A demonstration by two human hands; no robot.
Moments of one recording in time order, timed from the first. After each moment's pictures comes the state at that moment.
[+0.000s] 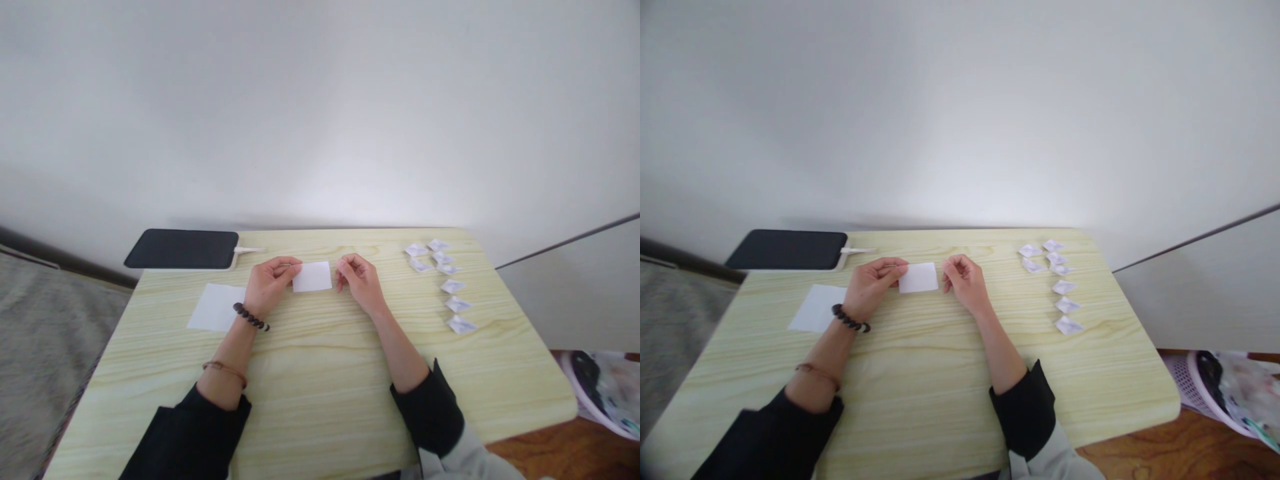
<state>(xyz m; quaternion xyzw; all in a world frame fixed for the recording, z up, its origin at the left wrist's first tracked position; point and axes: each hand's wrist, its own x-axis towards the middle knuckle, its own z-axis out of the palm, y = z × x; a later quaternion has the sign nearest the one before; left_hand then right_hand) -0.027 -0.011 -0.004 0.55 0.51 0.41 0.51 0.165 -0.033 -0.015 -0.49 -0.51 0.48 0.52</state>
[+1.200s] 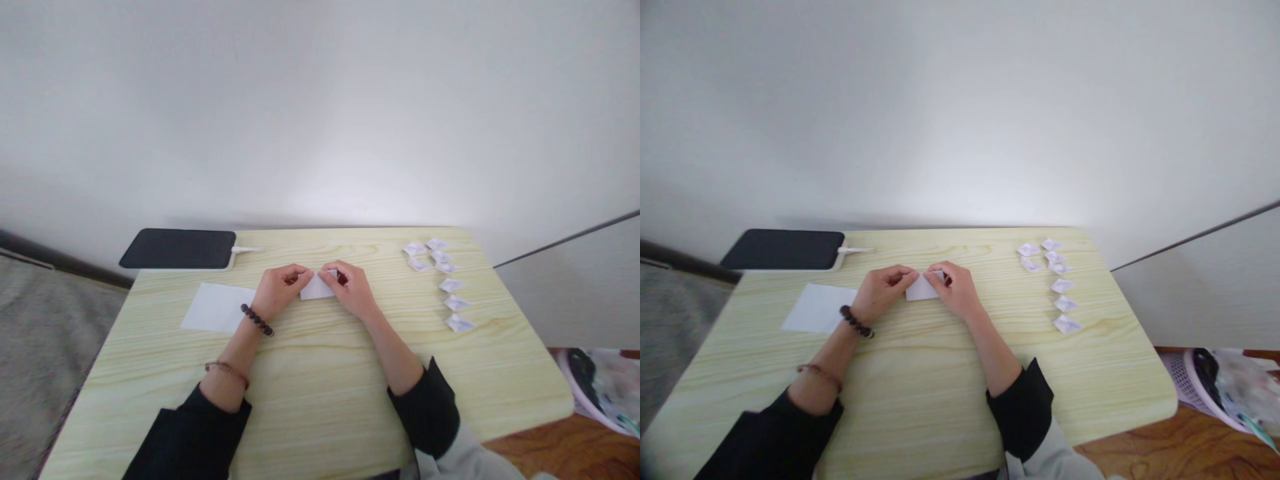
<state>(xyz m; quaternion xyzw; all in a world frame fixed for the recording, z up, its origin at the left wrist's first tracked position) -0.018 -0.016 -0.003 0.67 0.49 0.34 0.45 0.158 -0.038 -0.012 -0.53 -0.66 0.32 0.44</state>
